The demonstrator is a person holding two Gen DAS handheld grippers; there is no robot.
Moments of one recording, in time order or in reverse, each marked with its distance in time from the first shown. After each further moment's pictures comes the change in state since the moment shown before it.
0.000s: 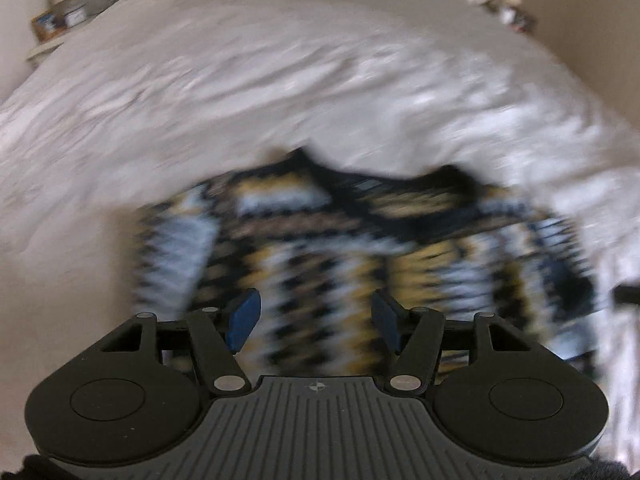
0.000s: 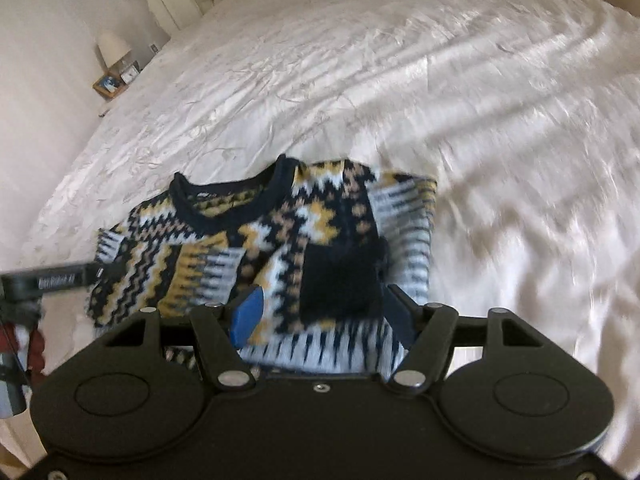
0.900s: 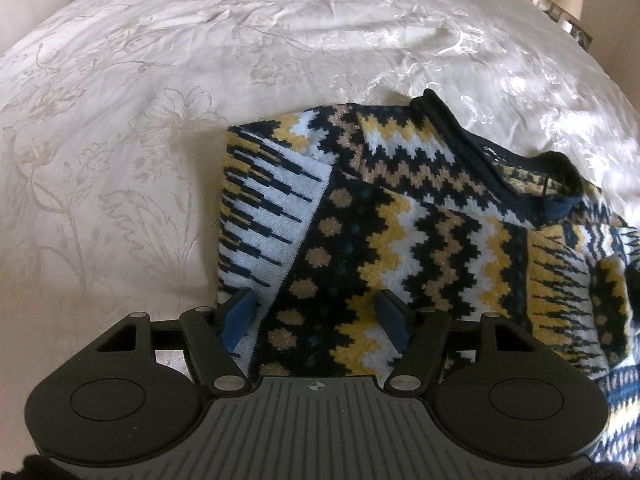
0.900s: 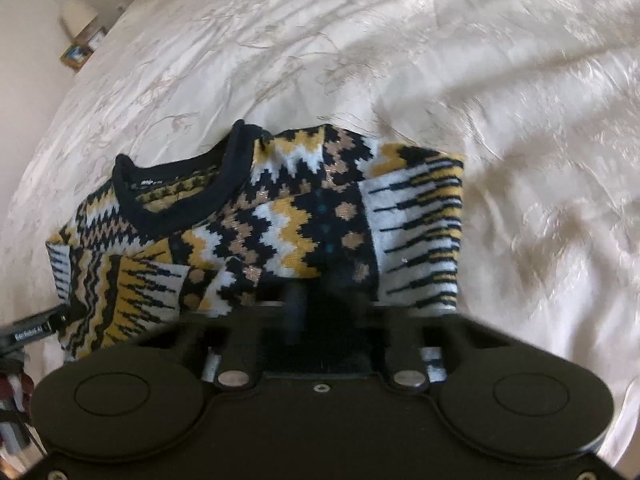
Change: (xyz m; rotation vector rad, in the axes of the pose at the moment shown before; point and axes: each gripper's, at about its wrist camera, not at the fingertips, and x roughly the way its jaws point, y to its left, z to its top) left arm 0.040 0.067 -0.024 -0.158 0.057 0.008; right arm 0.086 -0.016 0.031 0.073 0.190 -0.006
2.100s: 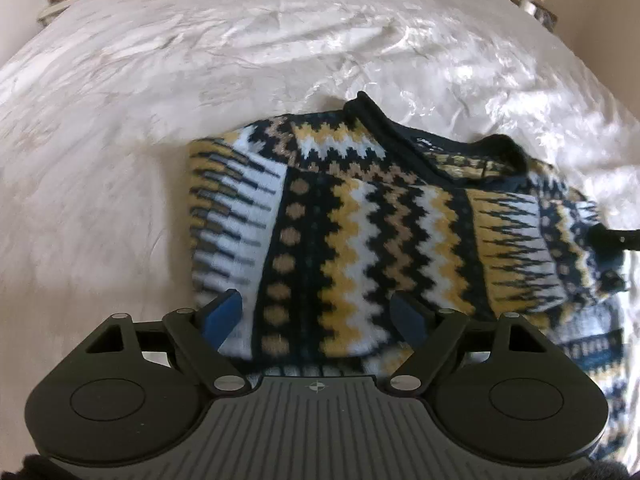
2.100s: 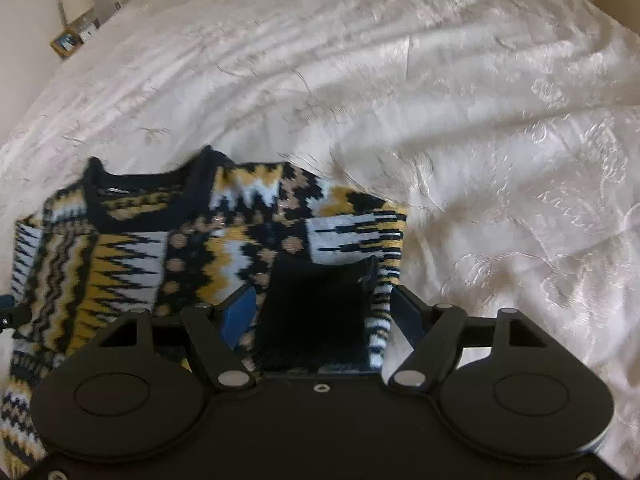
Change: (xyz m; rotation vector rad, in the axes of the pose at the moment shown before) left arm -0.036 -0.031 -0.008 0.077 0.002 -0.048; right arm -0.026 -0.001 0.000 -0.128 -0.110 -0.150
